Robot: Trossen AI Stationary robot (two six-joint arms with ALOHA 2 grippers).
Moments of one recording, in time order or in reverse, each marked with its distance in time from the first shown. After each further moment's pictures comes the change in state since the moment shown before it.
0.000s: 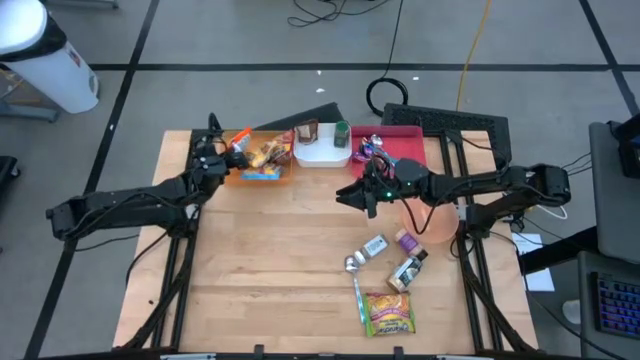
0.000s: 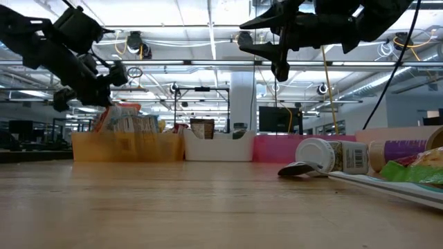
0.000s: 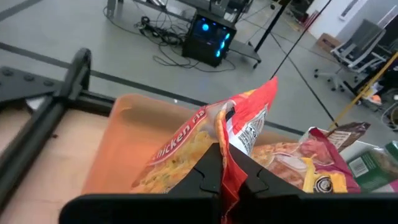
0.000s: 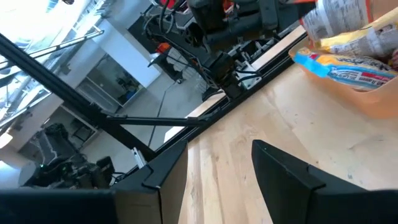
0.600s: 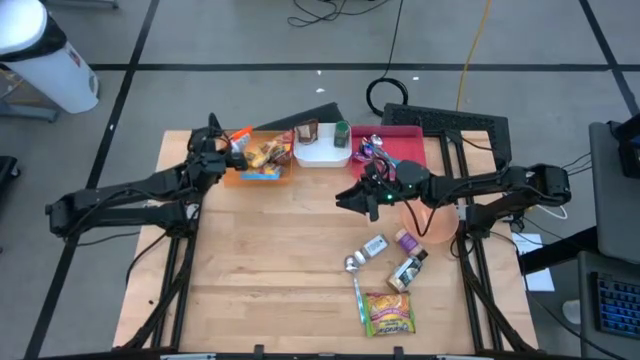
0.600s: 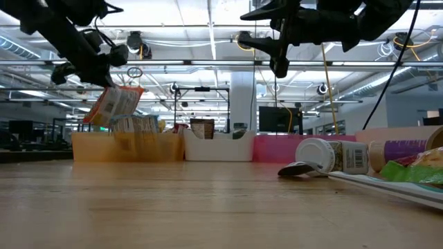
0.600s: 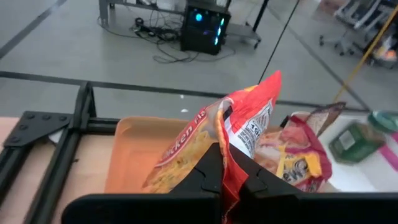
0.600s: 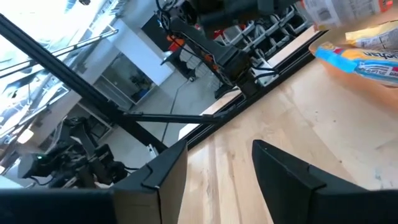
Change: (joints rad) left arm -0.108 -0.053 0.235 -0.416 -0.050 0.047; right arm 0.025 0.000 0.000 0.032 -0.026 0.026
